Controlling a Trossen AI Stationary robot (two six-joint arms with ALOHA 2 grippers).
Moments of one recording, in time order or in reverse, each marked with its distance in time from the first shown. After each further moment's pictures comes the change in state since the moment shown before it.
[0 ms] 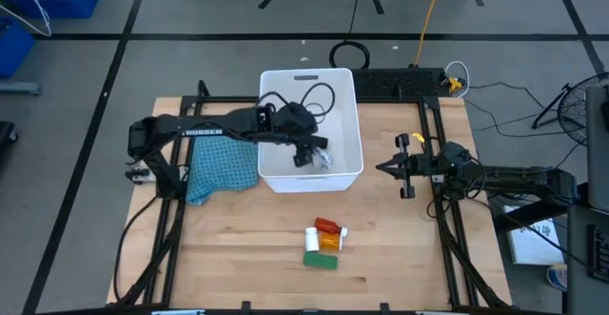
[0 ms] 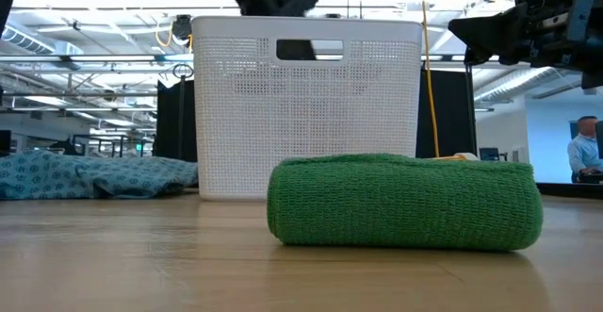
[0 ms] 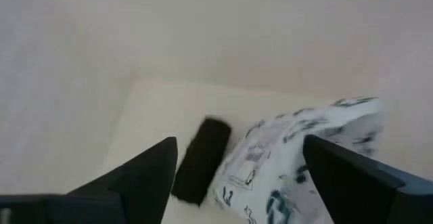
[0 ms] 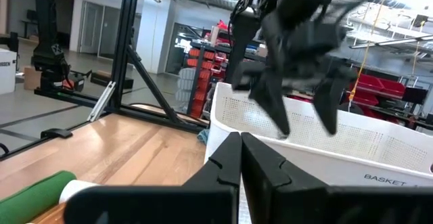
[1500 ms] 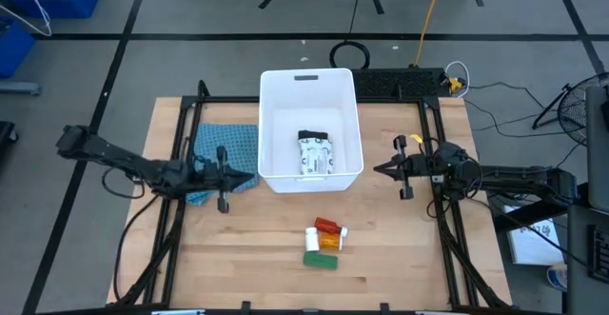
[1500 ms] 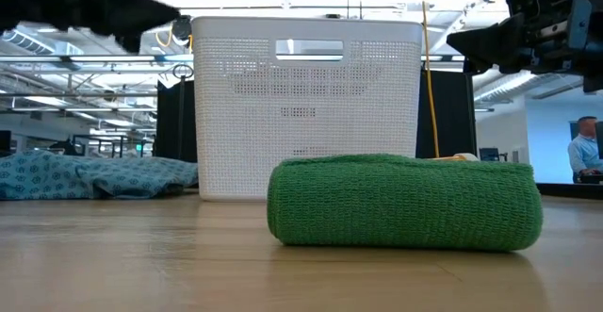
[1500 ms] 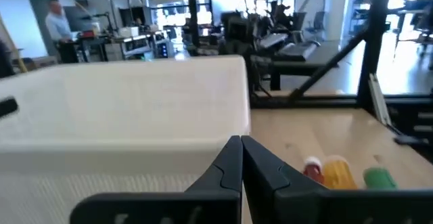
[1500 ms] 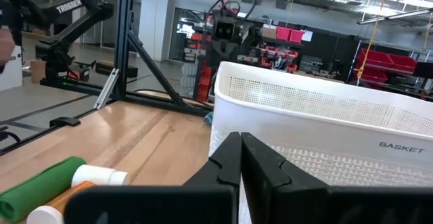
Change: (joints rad) left arm -0.485 -1.042 -1.302 1.064 -0.242 -0.011; right arm 0.000 0.005 0.000 -0.065 0.000 0.027
